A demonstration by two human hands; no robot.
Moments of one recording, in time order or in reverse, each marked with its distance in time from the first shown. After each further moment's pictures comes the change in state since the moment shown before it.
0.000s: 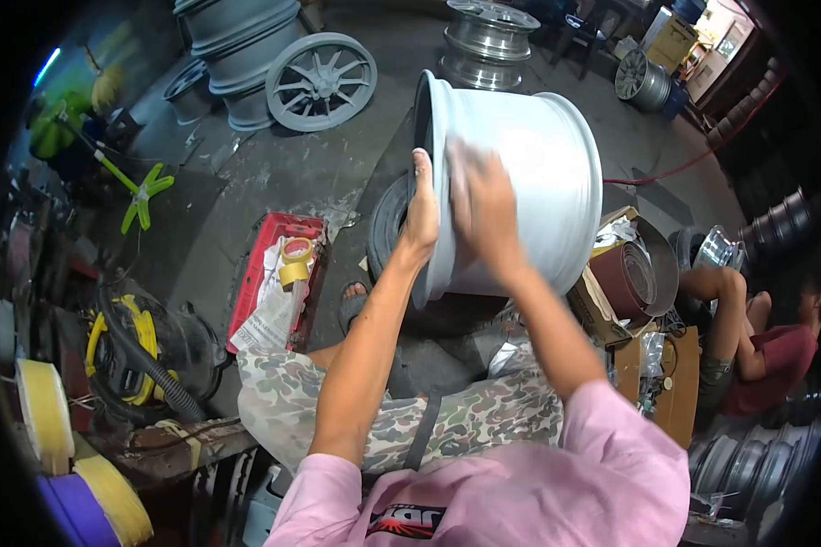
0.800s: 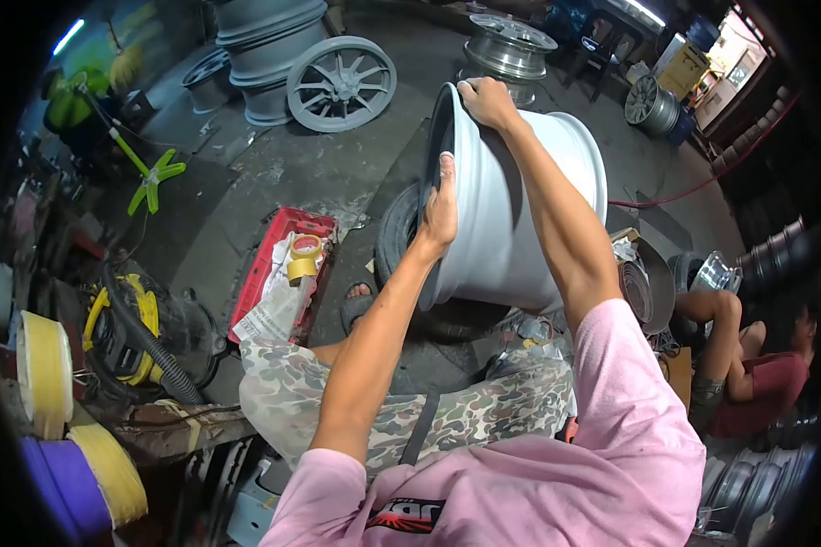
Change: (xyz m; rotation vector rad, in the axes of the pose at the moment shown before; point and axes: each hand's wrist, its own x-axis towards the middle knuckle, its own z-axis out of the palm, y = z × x) left_hand 0.001 0.011 -0.005 0.178 0.038 -0.102; right_hand 0.165 0.105 0.071 -0.049 -0.312 0.154
